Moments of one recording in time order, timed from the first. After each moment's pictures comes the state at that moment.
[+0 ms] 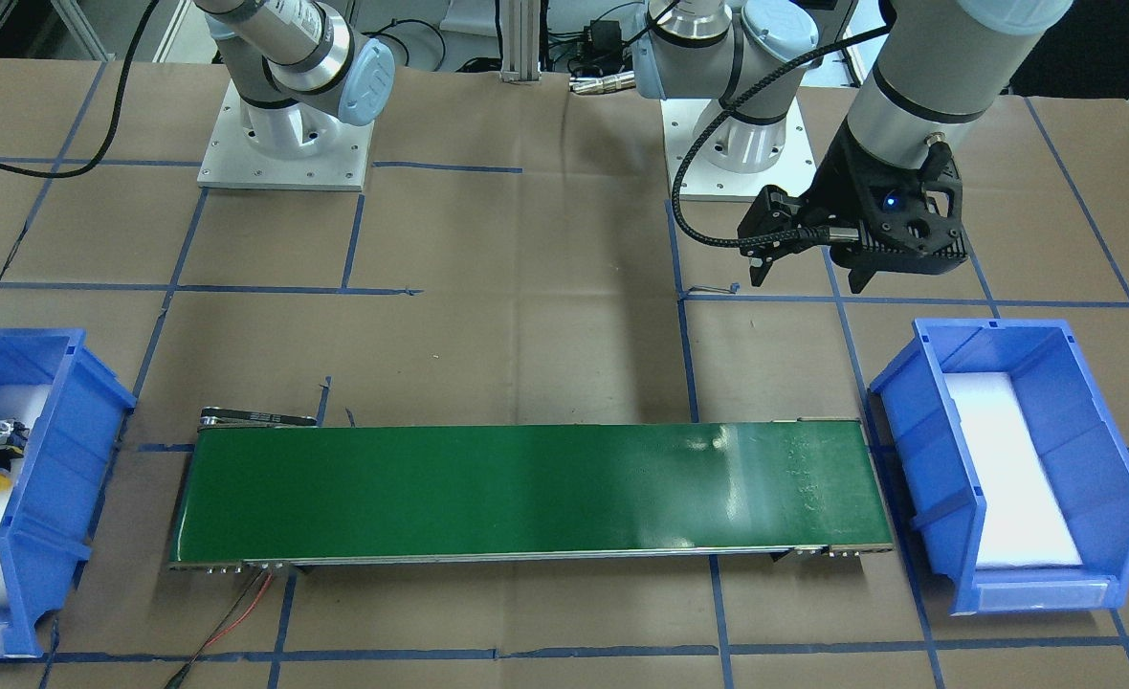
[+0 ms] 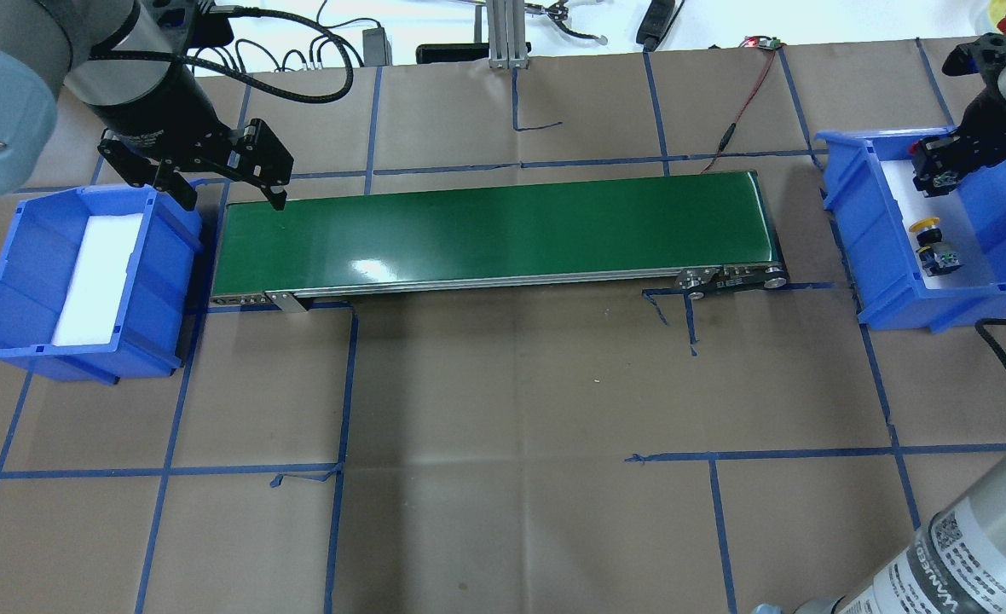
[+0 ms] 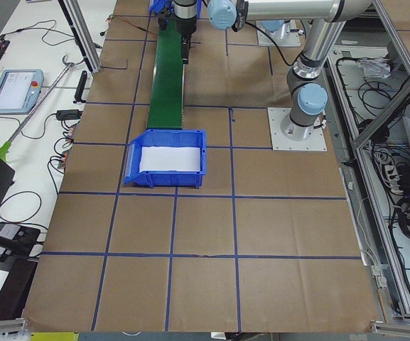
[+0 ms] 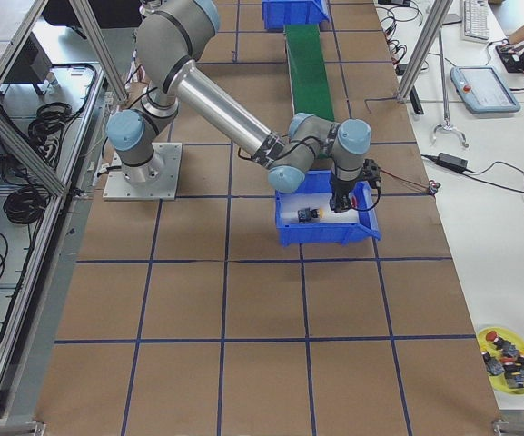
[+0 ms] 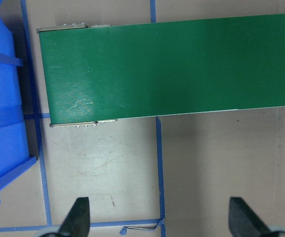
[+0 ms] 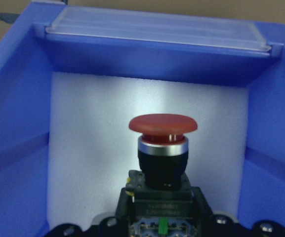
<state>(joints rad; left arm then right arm) -1.52 -1.60 -1.57 -1.52 1.56 0.11 1.06 -1.03 1.50 -2.11 -1.55 -0.61</state>
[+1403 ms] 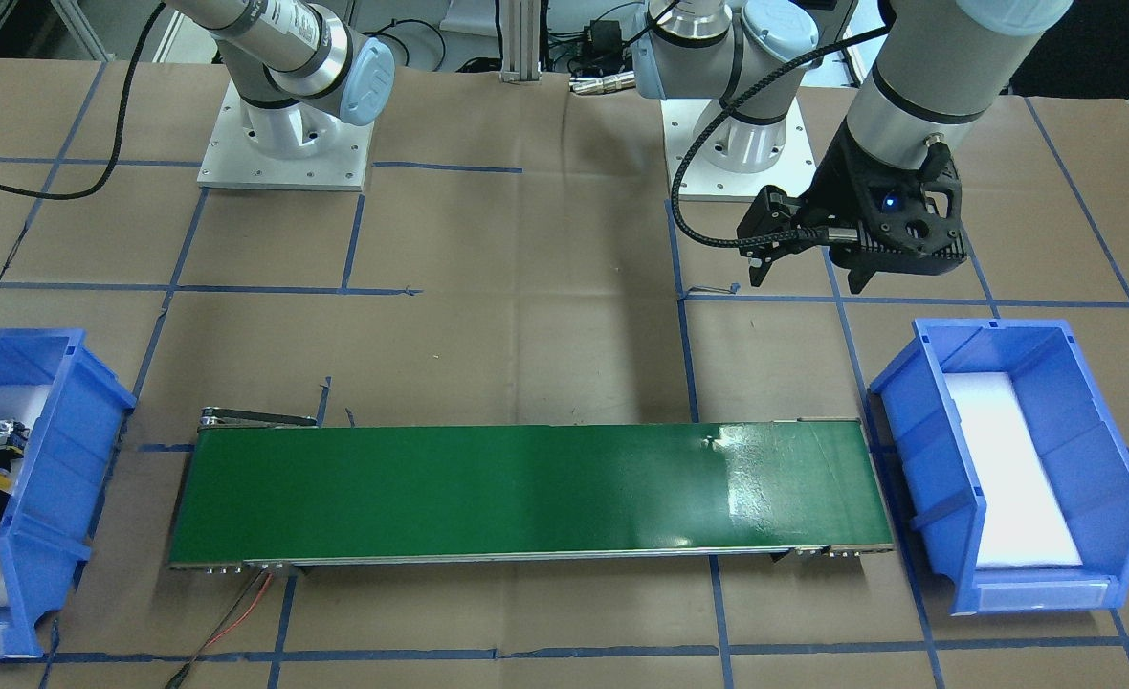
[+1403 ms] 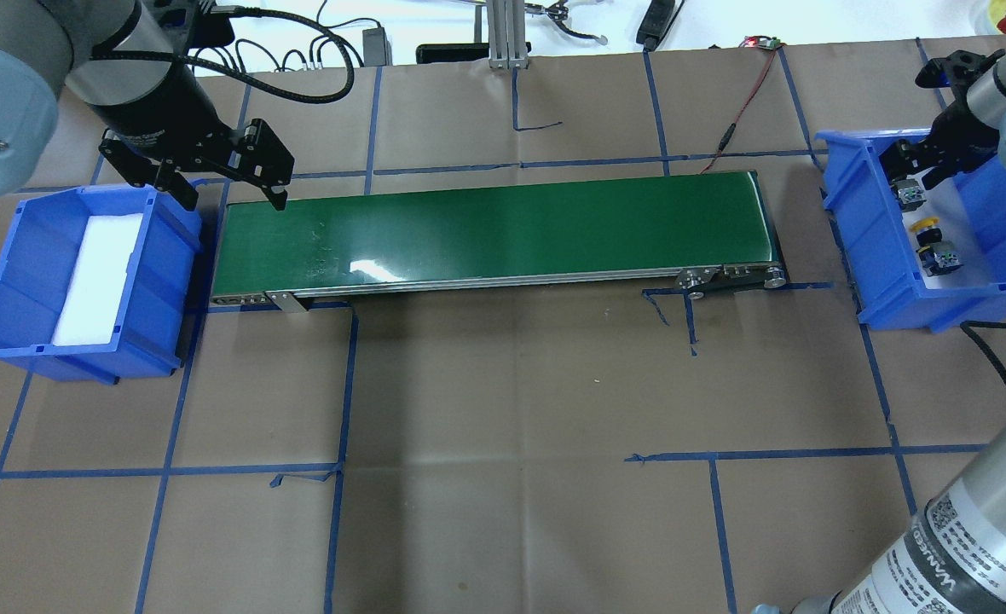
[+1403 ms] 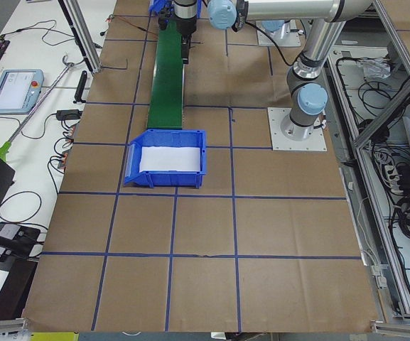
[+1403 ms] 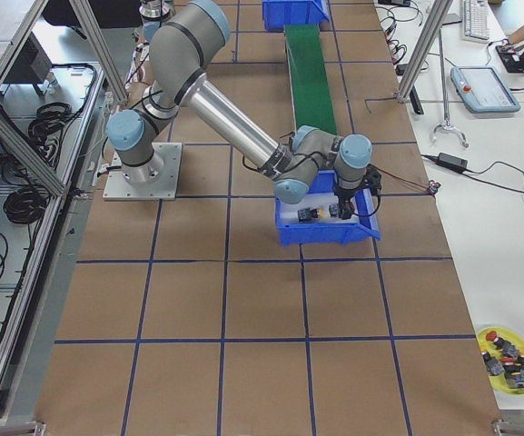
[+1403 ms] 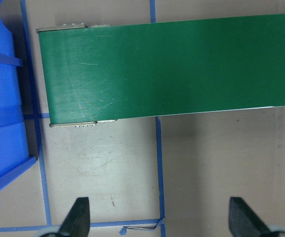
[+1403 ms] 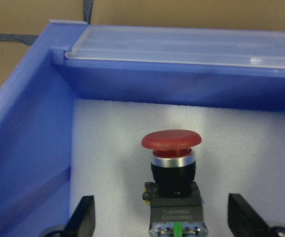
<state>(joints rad) -1.52 -1.60 -1.57 -1.52 1.56 0.11 1.07 -0.98 1.49 -2.13 -1.45 -0.58</state>
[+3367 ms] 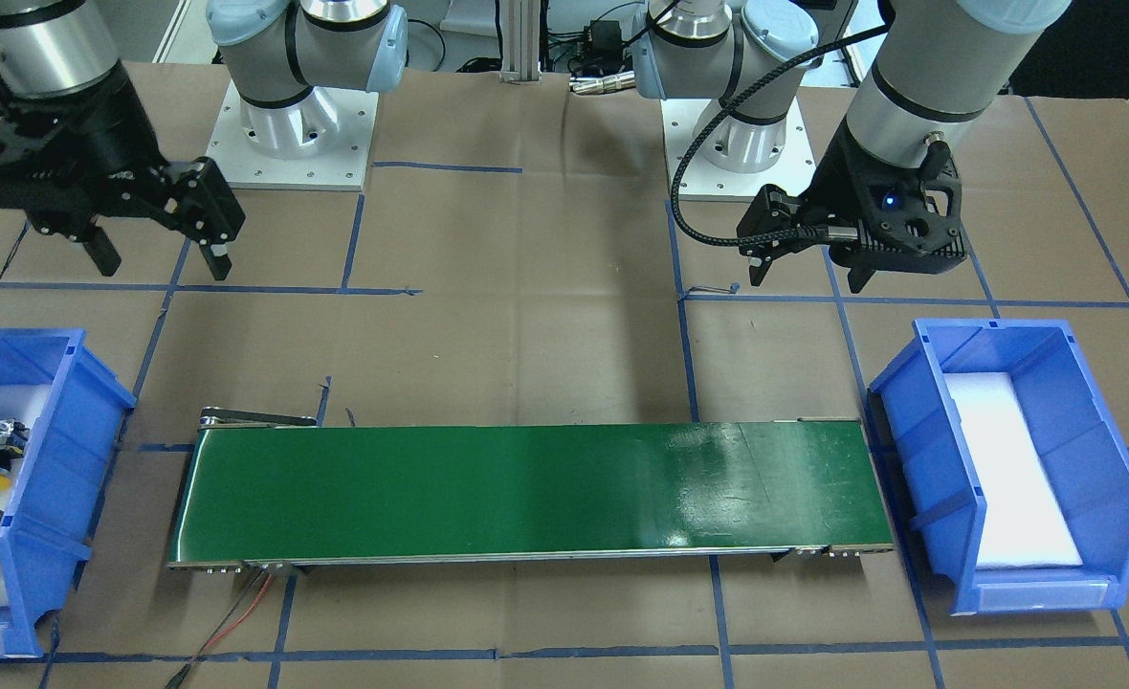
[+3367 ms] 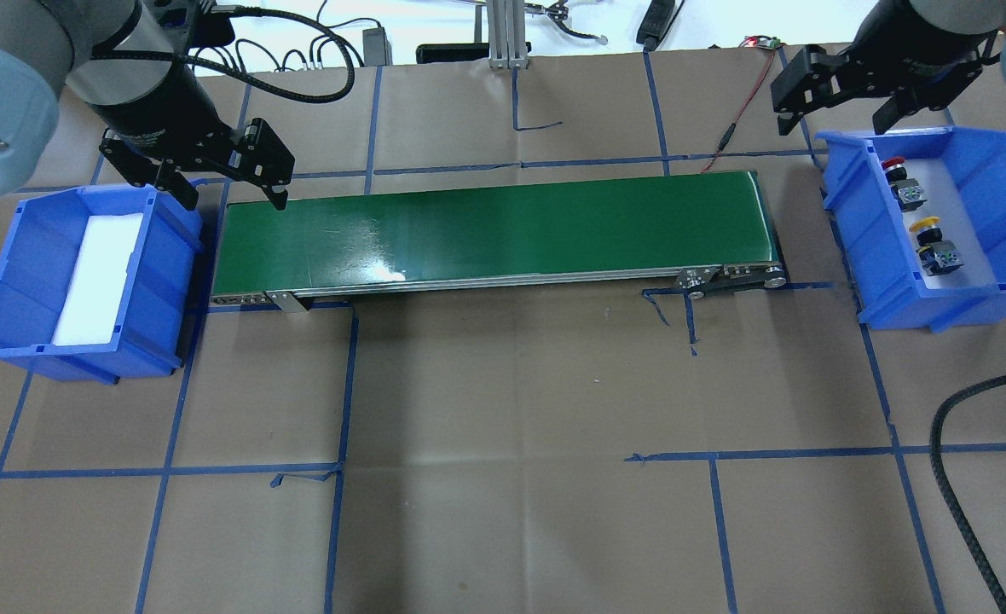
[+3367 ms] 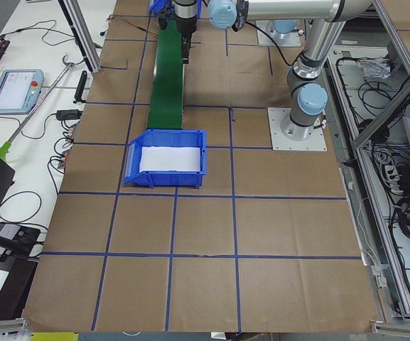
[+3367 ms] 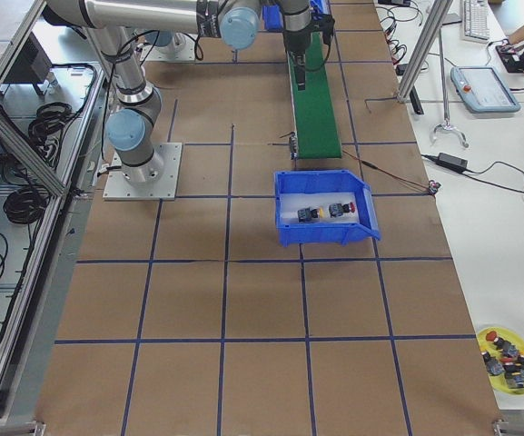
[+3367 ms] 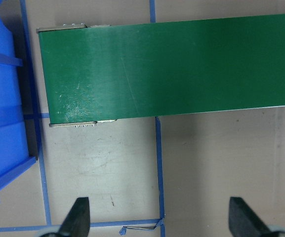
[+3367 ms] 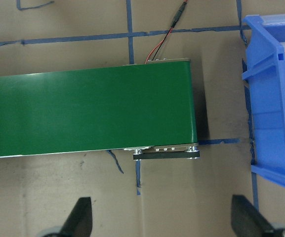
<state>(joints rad) -1.52 -1.60 -1.57 -1.52 1.56 0.11 1.50 -1.65 1.67 -1.80 -1.53 -0.01</state>
